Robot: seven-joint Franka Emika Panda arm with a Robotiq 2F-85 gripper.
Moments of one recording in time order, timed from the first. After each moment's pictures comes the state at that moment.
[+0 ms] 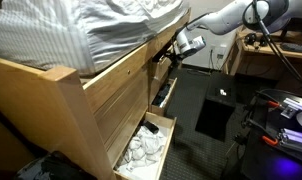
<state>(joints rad) -0.37 1.40 0.21 -0.95 1.40 2.96 2.61</state>
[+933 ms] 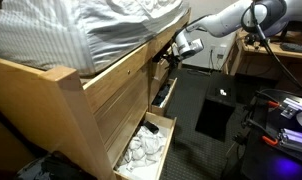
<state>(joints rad) -0.36 1.44 0.22 -0.90 1.44 2.89 2.60</state>
